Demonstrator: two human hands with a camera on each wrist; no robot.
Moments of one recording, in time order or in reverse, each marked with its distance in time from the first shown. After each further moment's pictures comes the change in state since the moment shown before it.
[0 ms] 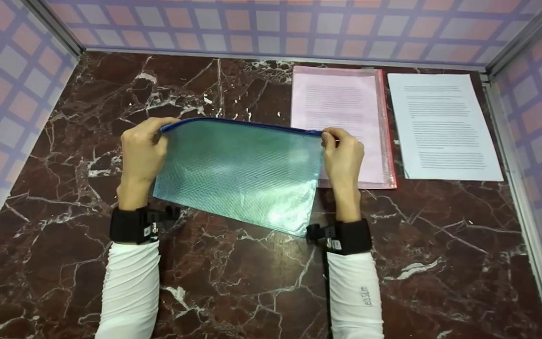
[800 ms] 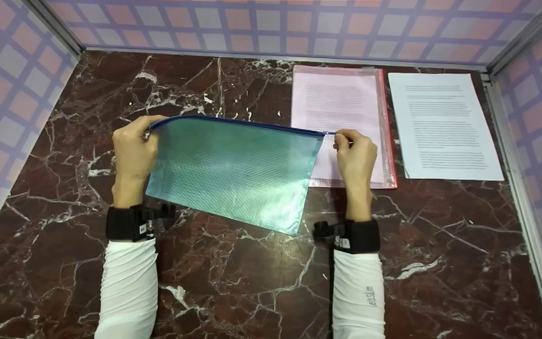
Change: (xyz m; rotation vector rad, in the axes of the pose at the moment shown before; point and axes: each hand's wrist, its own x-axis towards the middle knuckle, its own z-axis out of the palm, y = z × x) left_hand -0.002 -0.017 -0.004 -0.017 0.059 -0.067; right_hand 0.008 0.015 -0.014 0.071 -0.019 0.084
